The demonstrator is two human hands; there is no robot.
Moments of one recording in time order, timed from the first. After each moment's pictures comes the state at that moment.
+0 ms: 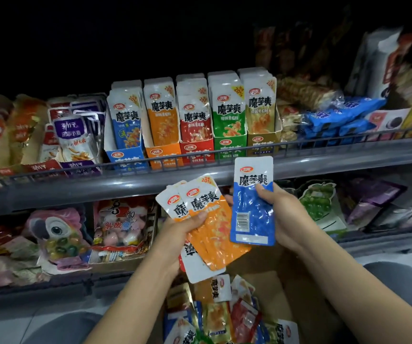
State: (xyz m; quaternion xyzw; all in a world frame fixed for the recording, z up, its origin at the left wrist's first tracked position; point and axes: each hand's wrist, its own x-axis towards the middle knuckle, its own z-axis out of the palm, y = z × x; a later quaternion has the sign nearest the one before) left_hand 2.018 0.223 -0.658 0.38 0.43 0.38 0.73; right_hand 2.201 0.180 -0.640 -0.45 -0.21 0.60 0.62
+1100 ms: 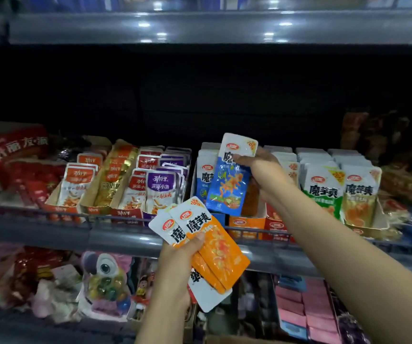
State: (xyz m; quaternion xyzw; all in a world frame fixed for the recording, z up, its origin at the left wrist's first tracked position) left_hand 1.924 0.304 -0.604 0.29 0.44 0.57 0.63; right_hand 2.084 0.402 -0.514 -0.52 -0.44 0.41 0.60
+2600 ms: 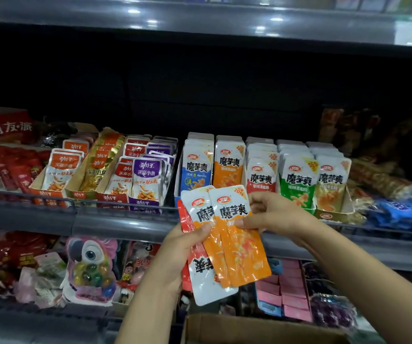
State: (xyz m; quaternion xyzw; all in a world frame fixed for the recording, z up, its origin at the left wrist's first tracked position) left_hand 1.938 0.284 -0.597 0.38 0.35 0.48 0.71; right_hand 2.133 0.298 -0.548 -0.57 -0.63 0.43 0.31
